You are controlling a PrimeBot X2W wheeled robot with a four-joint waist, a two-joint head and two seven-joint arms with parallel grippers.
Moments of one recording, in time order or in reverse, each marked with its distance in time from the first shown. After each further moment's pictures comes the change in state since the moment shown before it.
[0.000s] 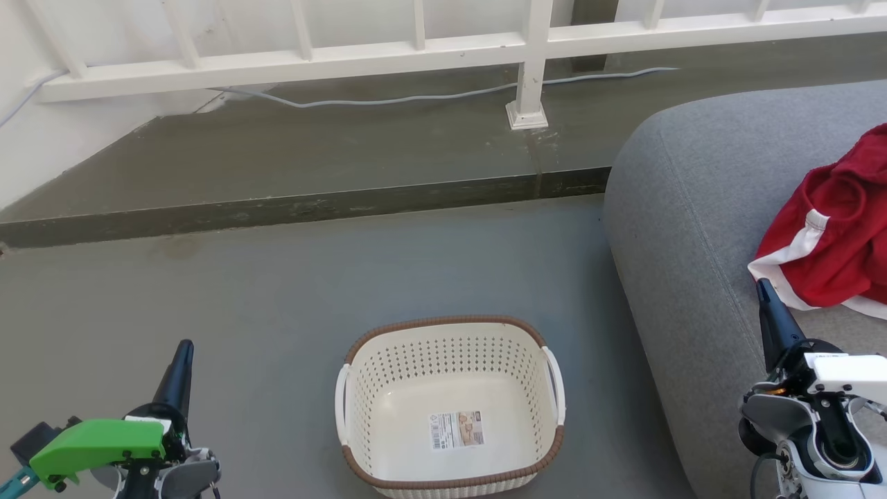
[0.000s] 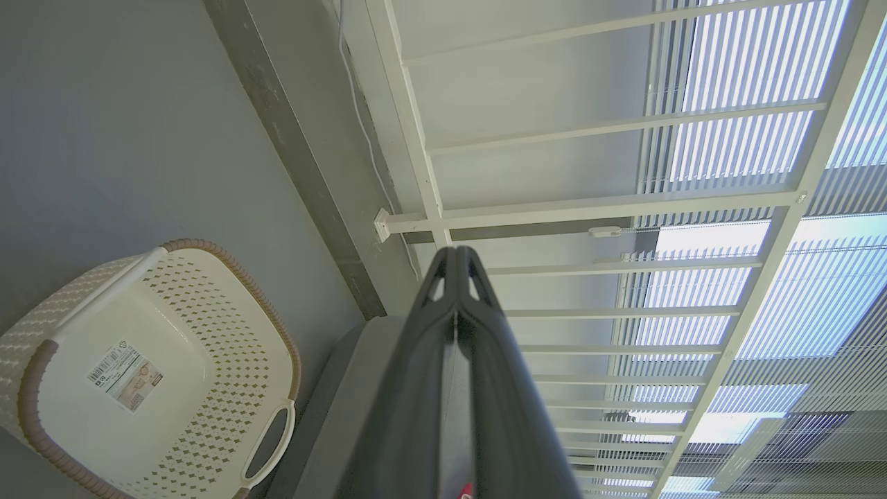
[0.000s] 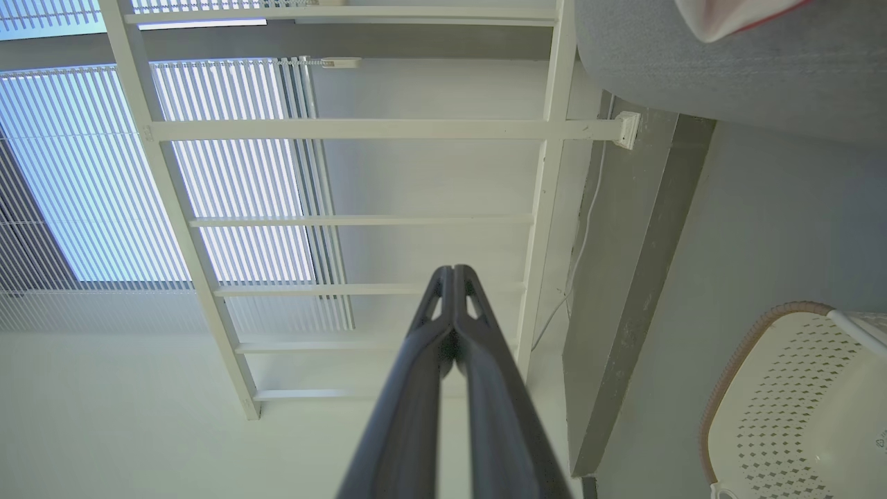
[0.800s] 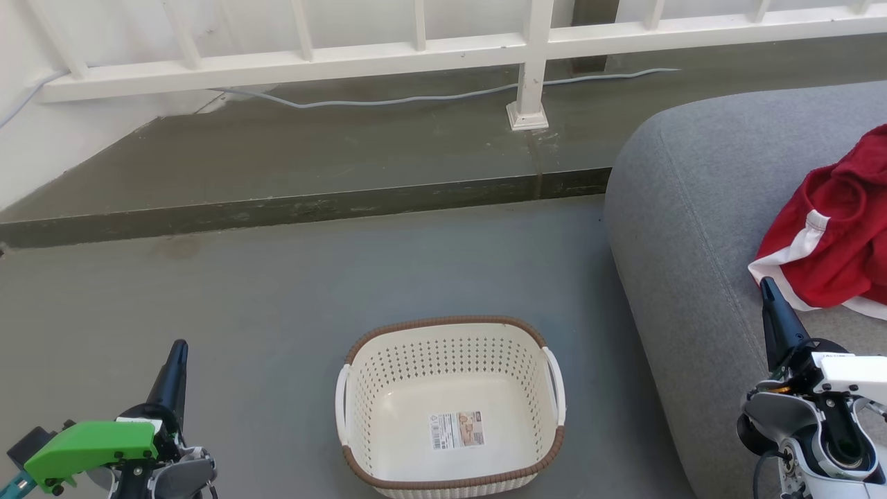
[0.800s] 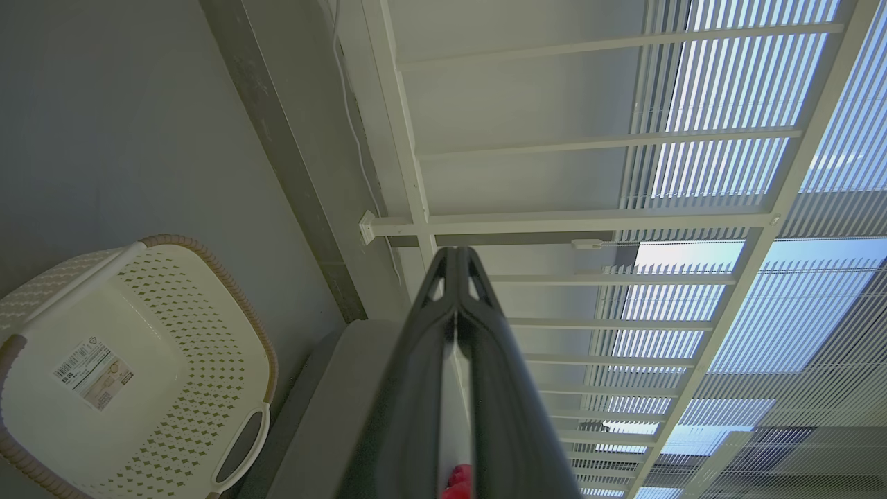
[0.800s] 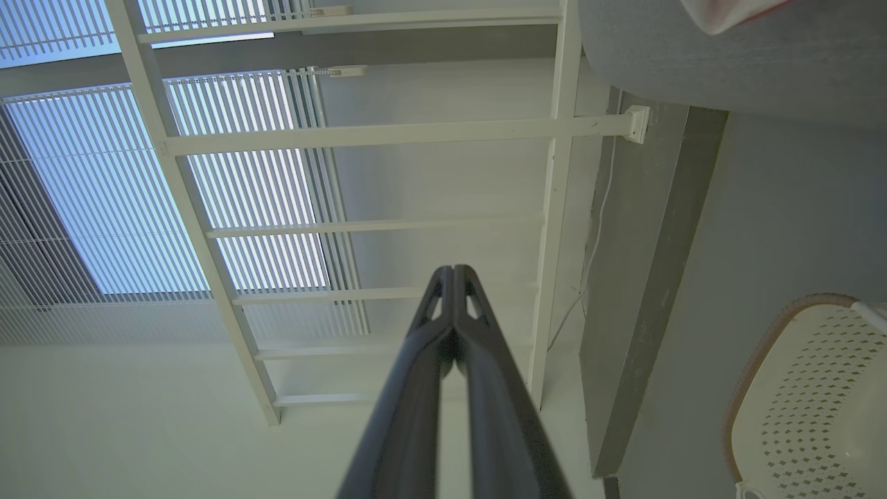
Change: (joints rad) left arm -0.010 -0.003 0.018 0.019 -0.053 -0.014 0.008; right arm -0.002 0.003 -0.014 0.001 0.052 0.003 0.013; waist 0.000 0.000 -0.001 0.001
